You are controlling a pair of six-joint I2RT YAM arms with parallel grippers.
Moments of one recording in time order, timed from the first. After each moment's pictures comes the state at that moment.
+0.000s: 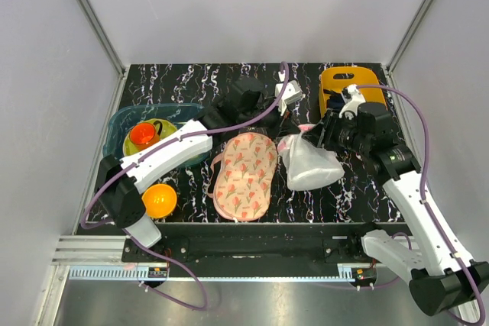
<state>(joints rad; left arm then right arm) -0.84 1.63 1.51 -0.25 0.53 0.02 0.30 0.93 1.03 -0.58 -0.32 0.50</state>
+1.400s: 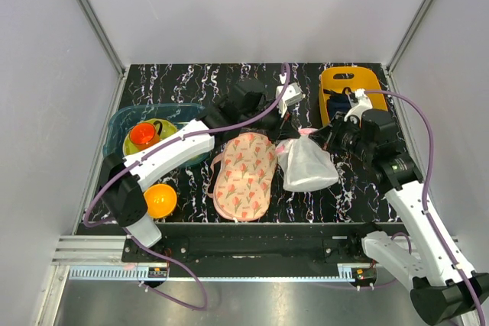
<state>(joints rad) -0.84 1.65 1.50 -0.25 0.57 -0.02 0.30 0.87 0.97 -0.50 -0.30 0.56</state>
